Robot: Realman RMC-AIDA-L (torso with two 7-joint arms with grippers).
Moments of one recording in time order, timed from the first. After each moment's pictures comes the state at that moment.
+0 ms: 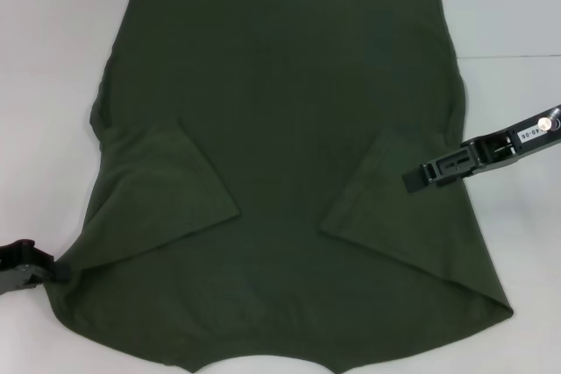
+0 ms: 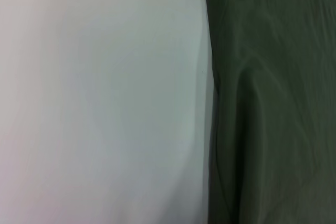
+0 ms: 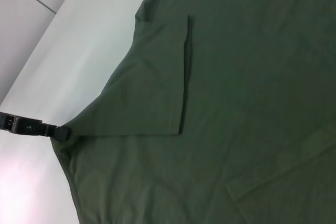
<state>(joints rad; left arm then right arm) -0.56 -1.84 0.58 0.45 2.41 1.43 -2.41 0.87 1.83 -0.83 -0.52 -2.30 -1.58 2.29</state>
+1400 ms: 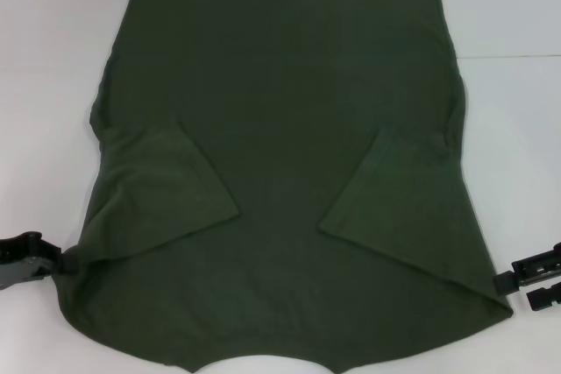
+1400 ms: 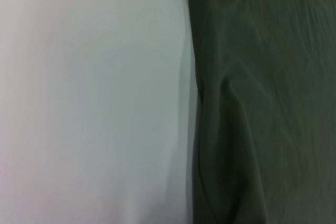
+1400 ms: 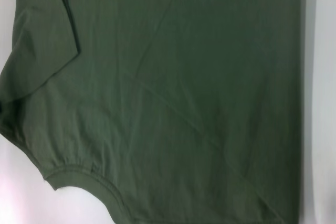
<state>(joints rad) -0.57 -1.84 0.57 0.45 2.40 1.43 -2.40 0.67 1.77 -0.78 -0.44 -2.40 -1.66 2.48</state>
